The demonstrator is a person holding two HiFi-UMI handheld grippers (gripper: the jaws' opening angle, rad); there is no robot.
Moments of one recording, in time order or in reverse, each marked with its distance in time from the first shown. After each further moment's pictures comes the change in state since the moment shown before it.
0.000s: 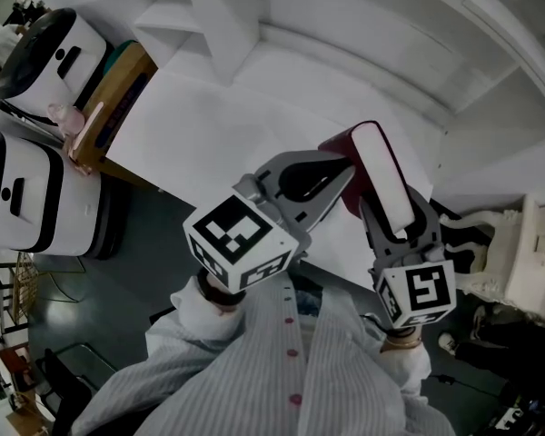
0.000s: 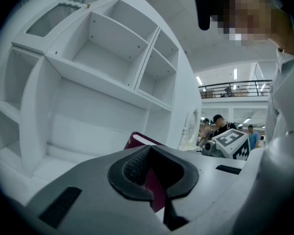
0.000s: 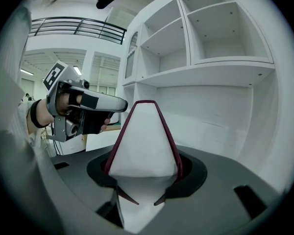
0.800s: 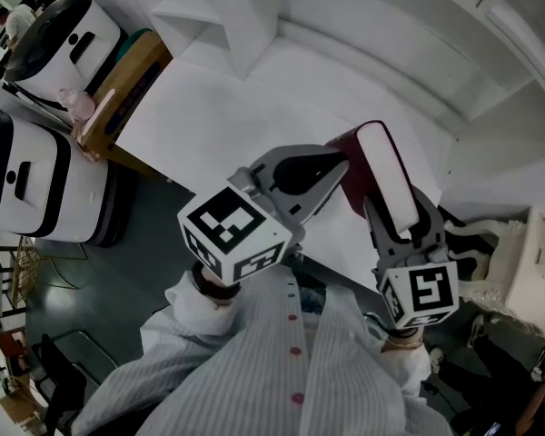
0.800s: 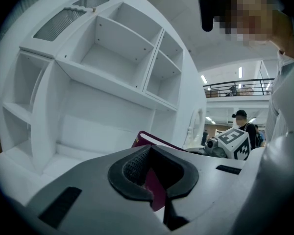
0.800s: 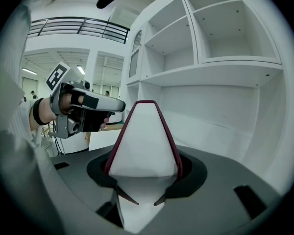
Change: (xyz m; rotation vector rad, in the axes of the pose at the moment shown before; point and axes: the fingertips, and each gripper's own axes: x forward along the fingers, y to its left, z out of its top) left arm -0.025 0.021 -0.002 -0.008 0.008 0.057; right arm 0.009 0.015 0.006 -0.023 0.001 0.037
